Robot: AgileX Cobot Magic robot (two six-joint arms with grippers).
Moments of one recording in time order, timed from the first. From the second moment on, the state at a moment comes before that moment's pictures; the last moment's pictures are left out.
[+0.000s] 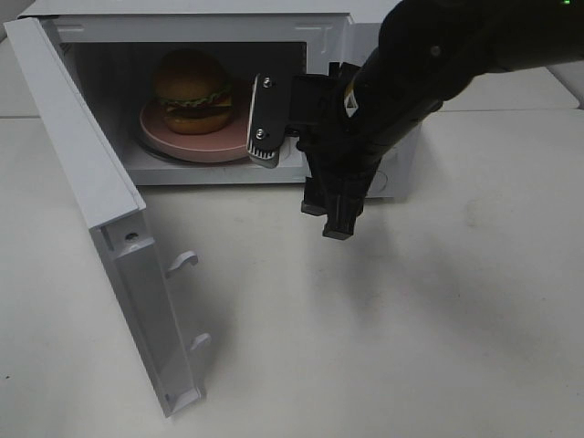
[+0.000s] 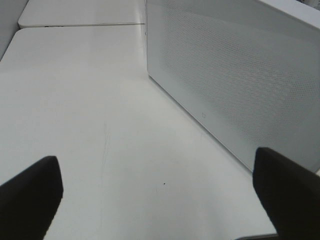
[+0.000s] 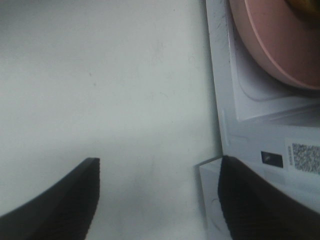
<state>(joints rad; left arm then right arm) 0.08 -0.01 -0.50 -0.21 1.05 0.15 0.66 1.75 -1.16 -0.21 0.43 -0.67</state>
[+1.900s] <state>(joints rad) 0.08 -0.01 -0.50 -0.21 1.05 0.15 0.50 0.53 -0.62 -0.12 1.18 0.11</state>
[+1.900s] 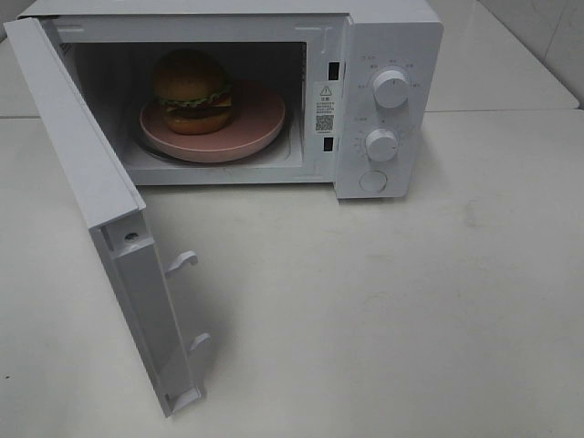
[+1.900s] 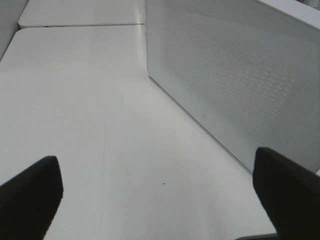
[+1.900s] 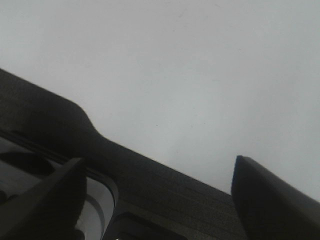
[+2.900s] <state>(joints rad) 0.08 -0.01 -0.50 -0.21 1.05 0.15 0.07 0.01 -0.51 -0.07 1.04 0.05</state>
